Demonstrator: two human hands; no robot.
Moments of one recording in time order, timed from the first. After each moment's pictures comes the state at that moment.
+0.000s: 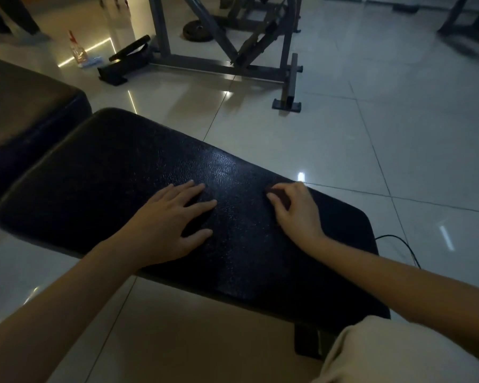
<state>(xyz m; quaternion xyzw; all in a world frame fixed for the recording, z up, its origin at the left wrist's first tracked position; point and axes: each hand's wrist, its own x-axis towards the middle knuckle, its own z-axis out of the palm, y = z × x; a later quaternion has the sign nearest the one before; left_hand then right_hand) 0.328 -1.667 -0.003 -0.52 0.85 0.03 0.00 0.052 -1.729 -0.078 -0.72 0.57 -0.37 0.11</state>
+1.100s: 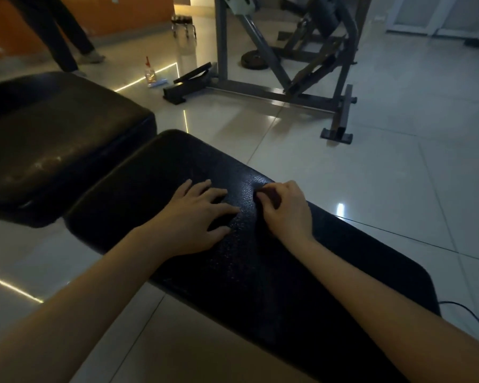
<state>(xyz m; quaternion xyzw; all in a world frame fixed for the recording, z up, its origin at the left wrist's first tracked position) 0.346 -1.695 0.033 -0.62 0.79 0.05 0.05 0.156 -1.785 -0.042 -0.74 0.54 -0.37 0.14</state>
